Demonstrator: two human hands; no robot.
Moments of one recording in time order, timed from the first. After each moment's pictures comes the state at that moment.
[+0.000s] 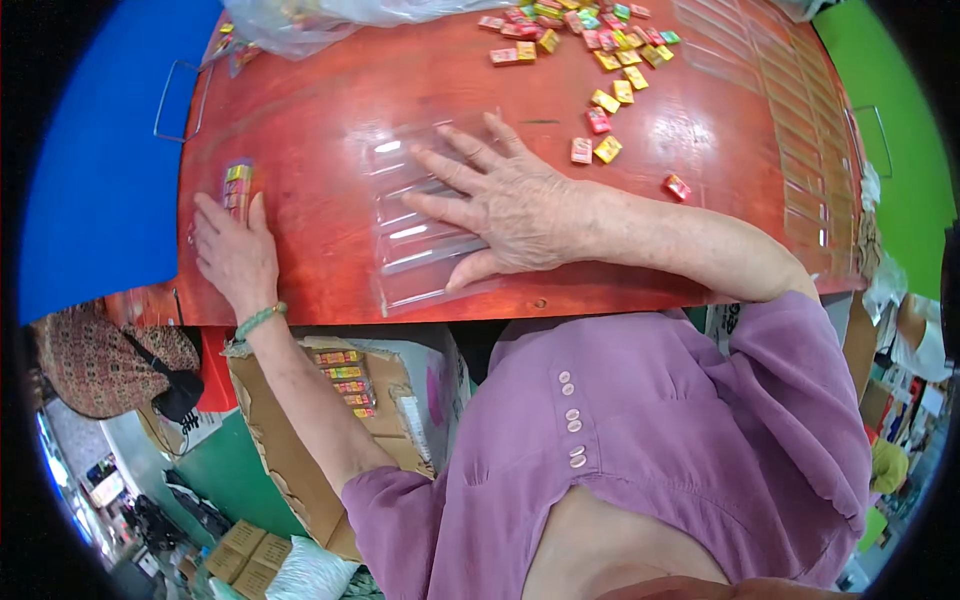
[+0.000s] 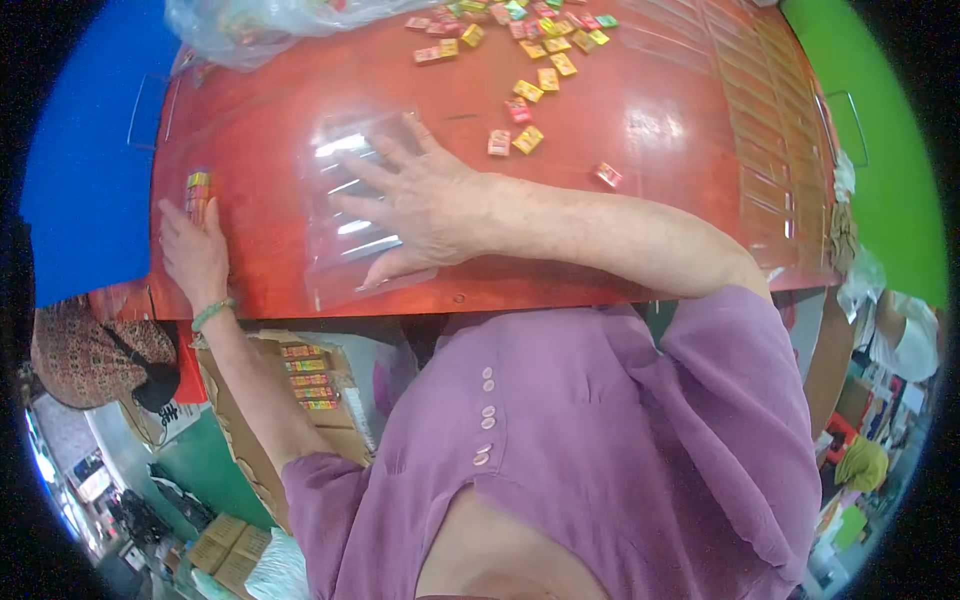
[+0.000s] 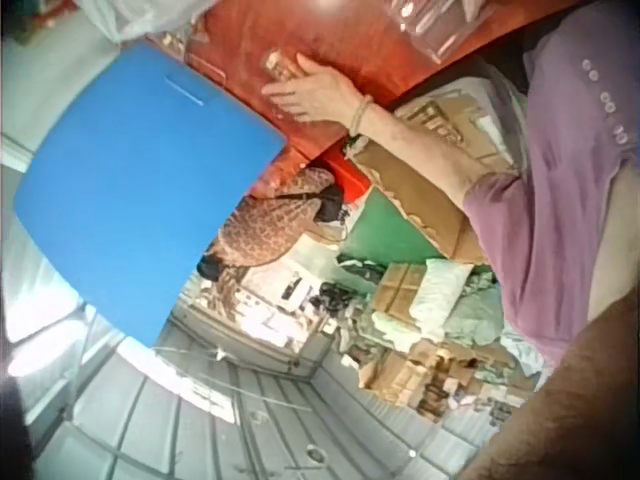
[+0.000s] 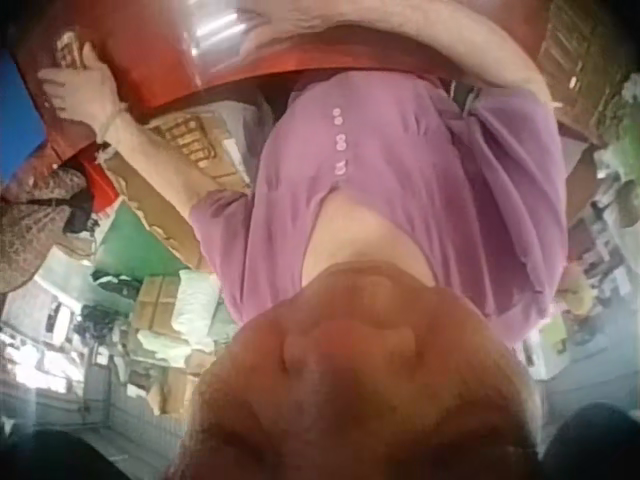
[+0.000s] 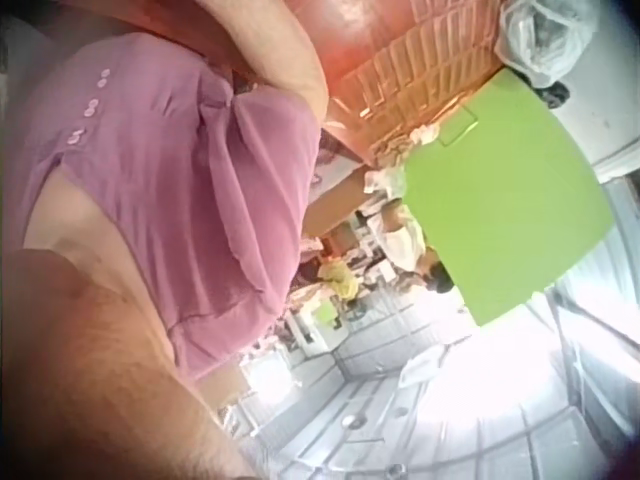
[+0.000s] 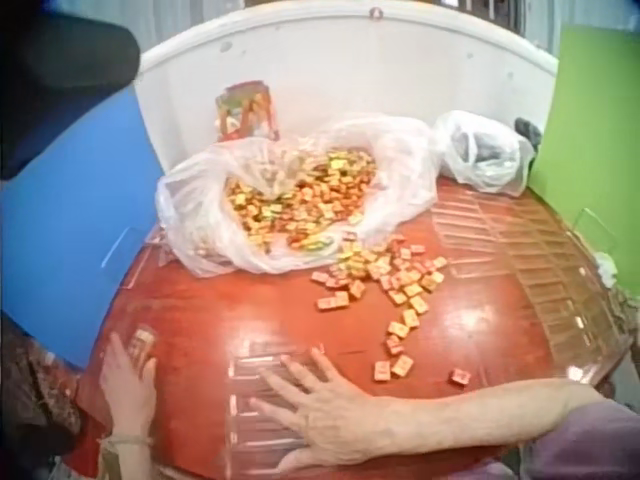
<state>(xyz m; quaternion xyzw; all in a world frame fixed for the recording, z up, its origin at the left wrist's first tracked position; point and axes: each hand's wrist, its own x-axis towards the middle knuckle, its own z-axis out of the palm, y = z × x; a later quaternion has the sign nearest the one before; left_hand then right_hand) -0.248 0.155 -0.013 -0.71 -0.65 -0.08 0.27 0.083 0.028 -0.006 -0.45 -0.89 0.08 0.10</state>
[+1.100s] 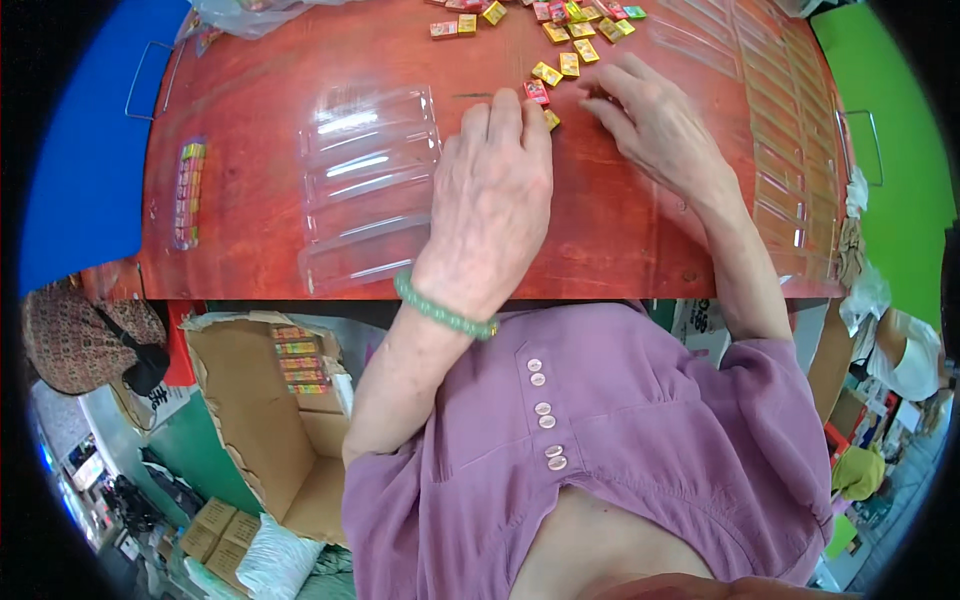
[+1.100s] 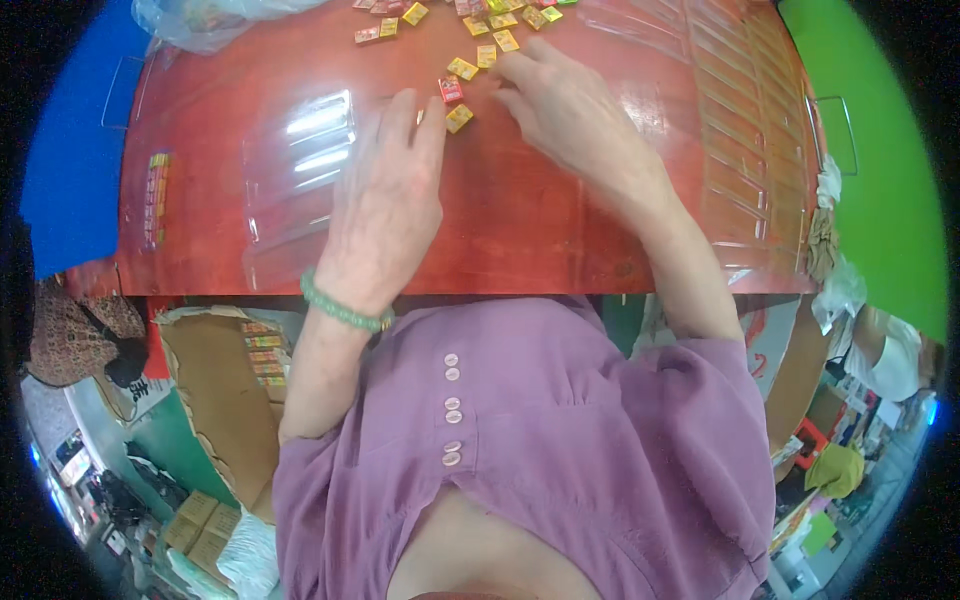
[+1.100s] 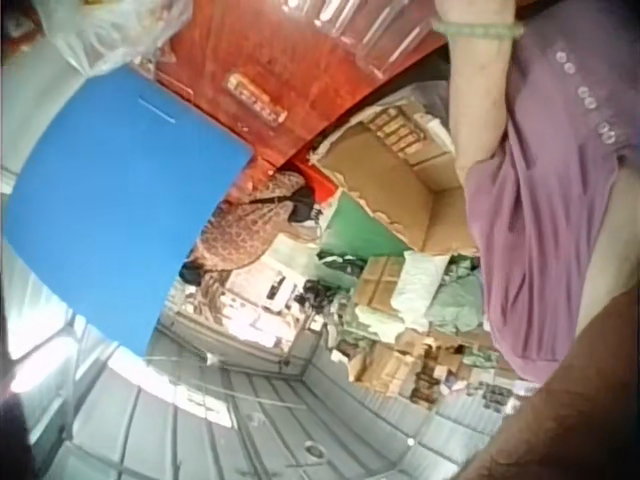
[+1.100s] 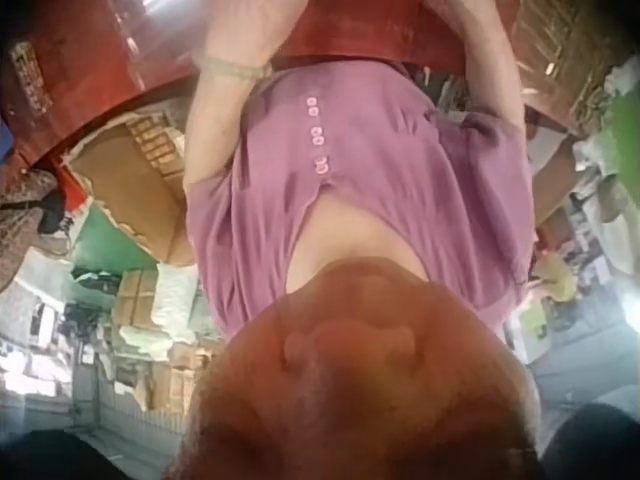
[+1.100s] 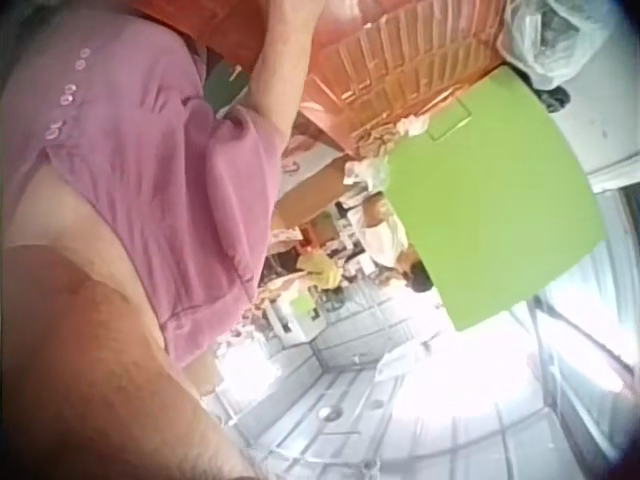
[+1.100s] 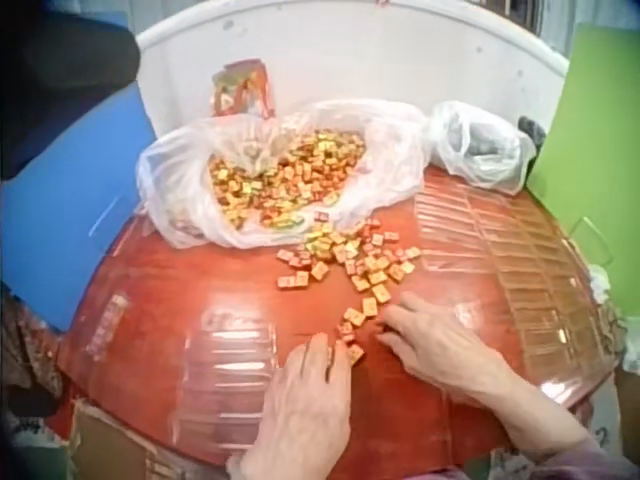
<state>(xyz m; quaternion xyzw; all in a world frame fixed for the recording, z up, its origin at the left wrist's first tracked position) 0.021 0.007 0.025 -0.91 -0.35 -0.22 -0.05 0.235 -0.010 0.020 -0.63 -0.74 0.09 0.22</state>
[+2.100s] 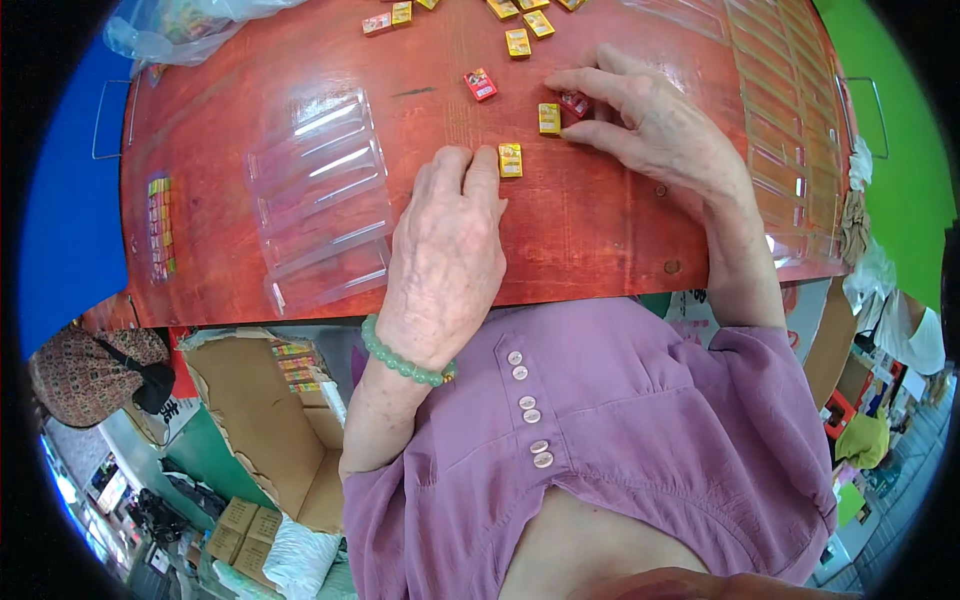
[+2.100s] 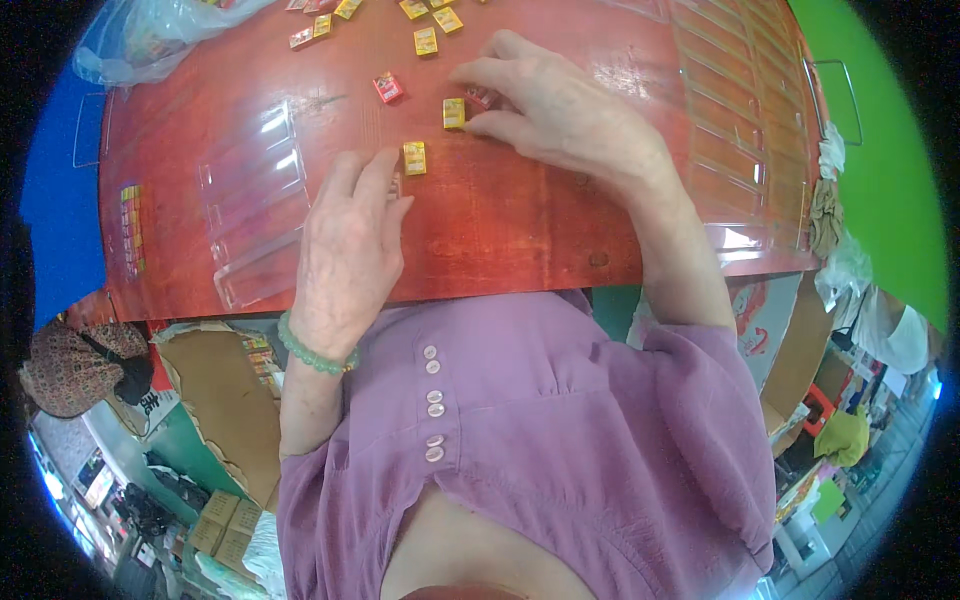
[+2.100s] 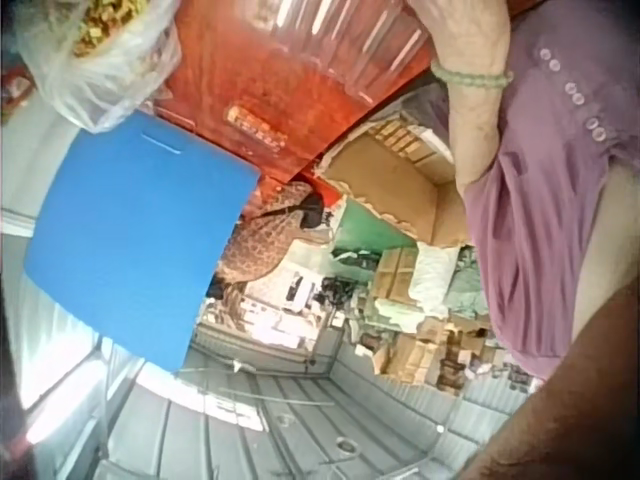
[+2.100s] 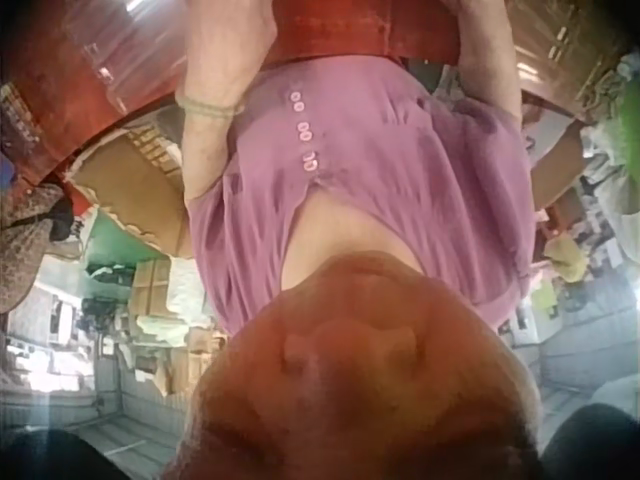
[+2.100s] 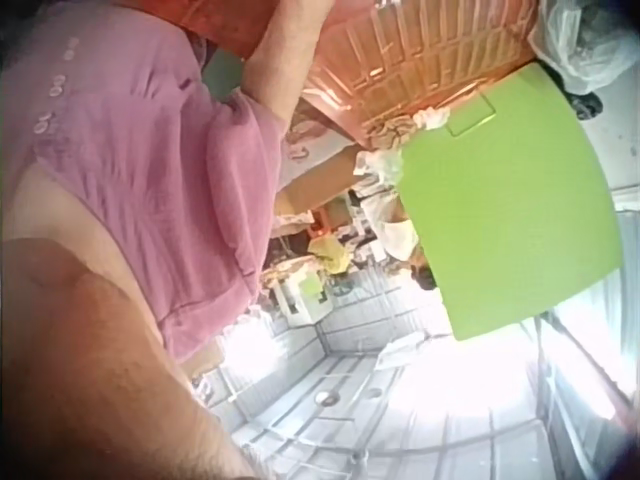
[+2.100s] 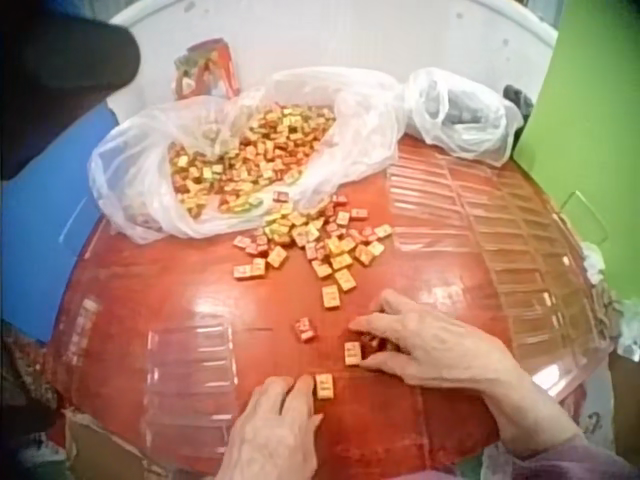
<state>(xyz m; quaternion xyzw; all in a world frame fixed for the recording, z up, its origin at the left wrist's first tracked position) 0.020 -0.015 0.020 -0.89 -0.37 -0.17 -0.21 0.263 -0.030 0.024 -0.61 -0.72 0.24 0.22</state>
